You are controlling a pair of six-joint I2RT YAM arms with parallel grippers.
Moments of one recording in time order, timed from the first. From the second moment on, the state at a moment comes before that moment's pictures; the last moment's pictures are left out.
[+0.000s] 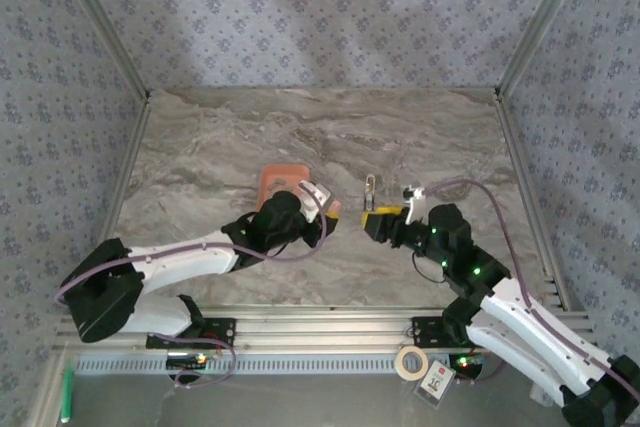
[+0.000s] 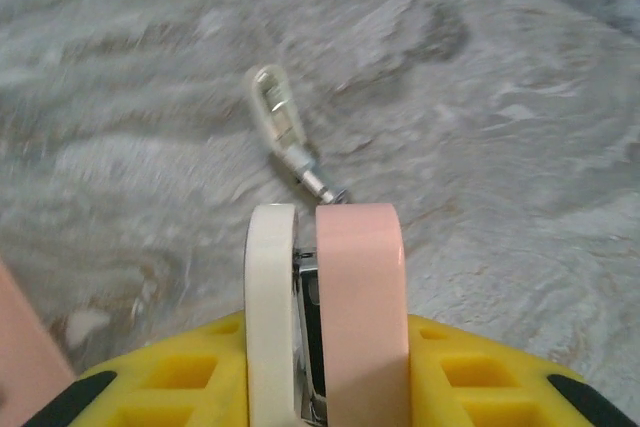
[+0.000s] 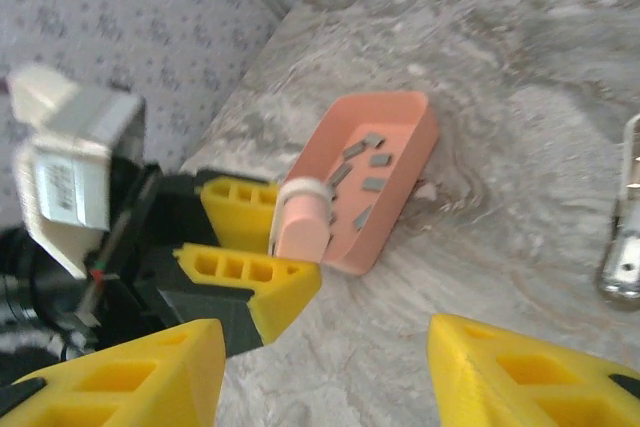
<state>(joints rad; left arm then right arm) -0.97 1.31 0.64 0.24 0.00 -0.12 0.68 0.60 0.43 -0.12 -0.18 0.58</state>
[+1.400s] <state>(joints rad) -0.97 1.22 0.50 0.44 0.15 0.08 0.93 0.91 0.37 0.33 -0.01 0.59</state>
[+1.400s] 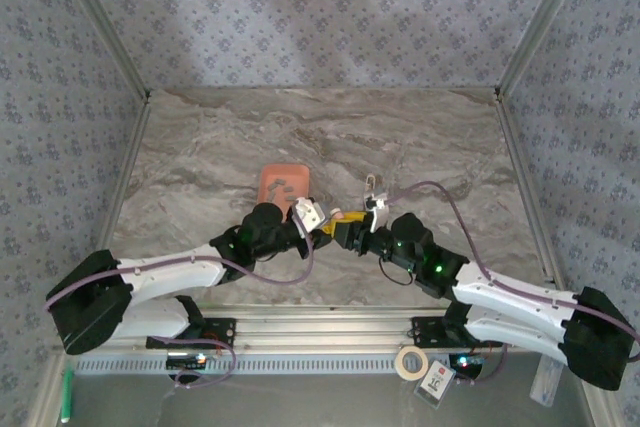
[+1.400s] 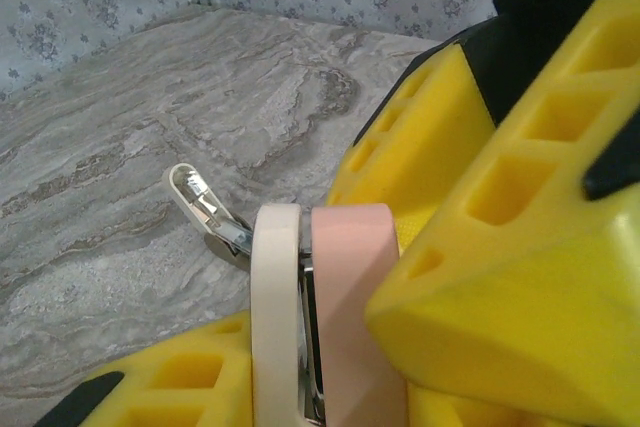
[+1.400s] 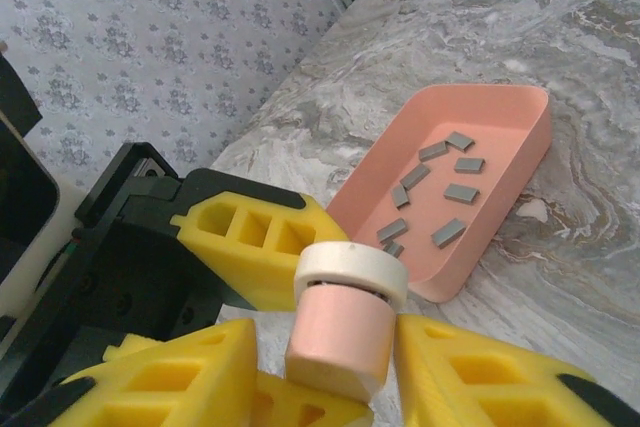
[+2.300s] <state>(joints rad) -0.87 0.98 0.50 0.15 0.32 0.10 0.69 0.94 0.52 0.03 -0.41 0.10</state>
